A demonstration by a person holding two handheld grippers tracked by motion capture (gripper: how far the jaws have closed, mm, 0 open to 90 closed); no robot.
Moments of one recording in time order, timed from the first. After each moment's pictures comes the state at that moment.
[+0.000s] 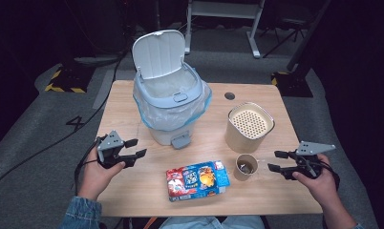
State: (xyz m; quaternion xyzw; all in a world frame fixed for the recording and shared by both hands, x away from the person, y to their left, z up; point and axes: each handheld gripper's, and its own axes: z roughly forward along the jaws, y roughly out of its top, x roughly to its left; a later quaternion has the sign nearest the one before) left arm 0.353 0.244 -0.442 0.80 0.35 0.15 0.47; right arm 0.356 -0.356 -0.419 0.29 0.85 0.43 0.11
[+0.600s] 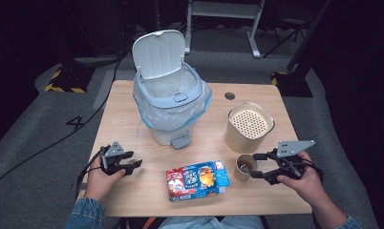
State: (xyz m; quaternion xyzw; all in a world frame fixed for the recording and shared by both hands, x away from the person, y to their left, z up) left arm 0.359 0.255 -0.496 0.82 0.39 0.13 0.39; right arm 0.345 -0.285 -0.395 0.19 0.87 0.45 0.04
